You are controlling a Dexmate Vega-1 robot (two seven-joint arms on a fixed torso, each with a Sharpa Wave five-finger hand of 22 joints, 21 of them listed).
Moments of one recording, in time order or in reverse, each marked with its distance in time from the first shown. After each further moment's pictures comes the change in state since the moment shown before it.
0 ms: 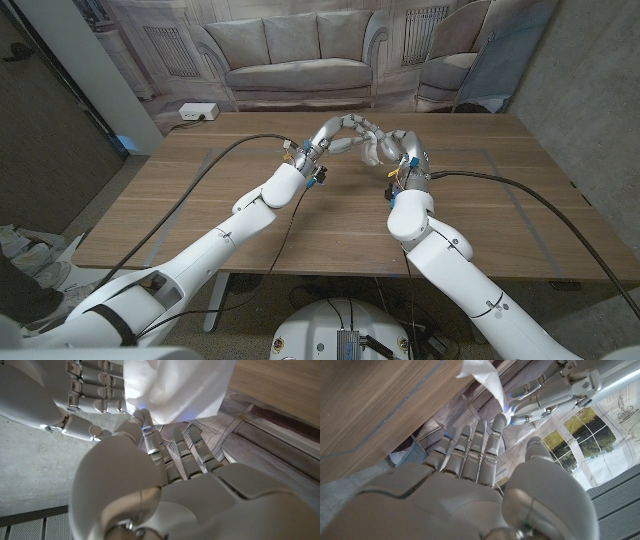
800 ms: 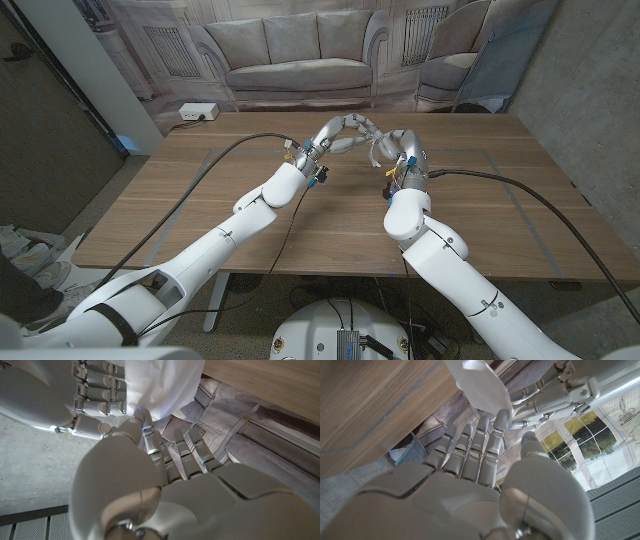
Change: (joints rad) left arm -0.006 -0.005 0.006 0.005 -0.001 -0.018 -0.008; left_hand 0.000 0.000 0.003 -0.003 0.001 0.000 0.000 -0.006 0.009 -0.002 0.002 0.000 0.000 0.000 0.000 -0.008 0.006 -0.003 0.004 0.015 0.000; right arm 0.012 0.013 -0.018 0.002 -0.039 -0.044 -0.010; right_hand 0.076 0.023 0.036 -0.036 0.008 0.075 -0.007 0.089 0.039 0.079 -0.029 0.022 0.005 0.042 -0.035 0.000 -0.002 0.013 -0.012 0.025 -0.004
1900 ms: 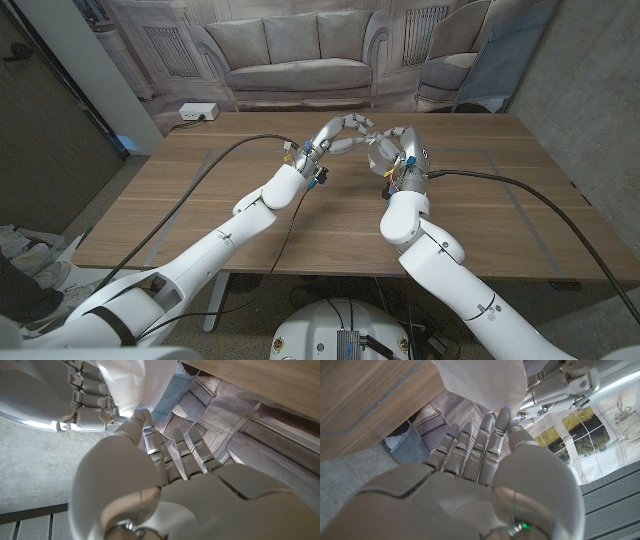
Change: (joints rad) left arm 0.016 0.006 -0.005 -0.014 0.008 -0.008 0.015; left_hand 0.000 0.000 0.014 0.003 0.000 0.000 -0.003 -0.002 0.002 0.002 -0.002 0.000 0.002 0.000 0.000 0.000 0.009 -0.004 0.004 0.016 -0.005; right arm -0.001 -0.004 -0.033 -0.003 -0.068 -0.004 -0.042; right_hand 0.227 0.048 0.110 -0.019 -0.003 0.023 0.005 0.037 0.005 0.039 -0.065 0.008 0.003 0.029 -0.005 0.000 0.000 0.025 -0.068 0.041 0.000
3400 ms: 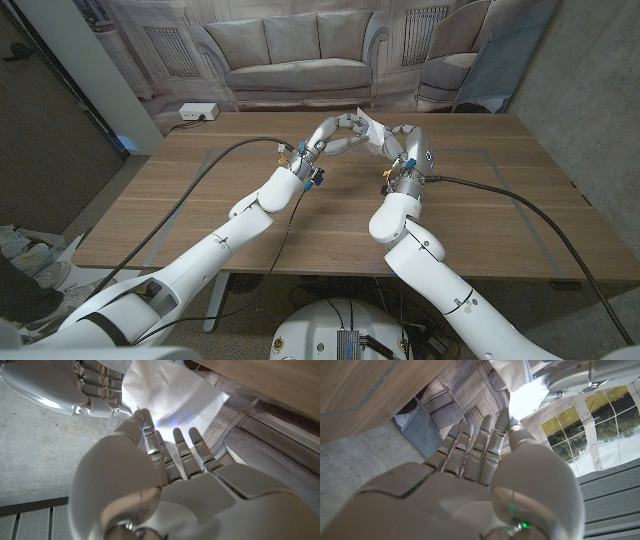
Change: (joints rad) left arm 0.025 0.012 -0.018 -0.013 -0.017 -0.020 0.016; left_hand 0.004 -0.007 0.008 0.000 0.000 -0.002 0.001 0.003 0.001 -0.003 -0.001 0.000 0.003 0.000 0.000 -0.007 0.009 -0.005 -0.005 0.013 0.000; right arm 0.027 0.095 -0.002 0.154 -0.056 0.073 -0.180; right_hand 0.033 -0.009 0.004 0.010 -0.002 0.002 0.009 0.026 0.039 -0.002 -0.020 0.000 0.005 -0.018 0.003 -0.008 -0.003 -0.013 -0.023 0.021 -0.005
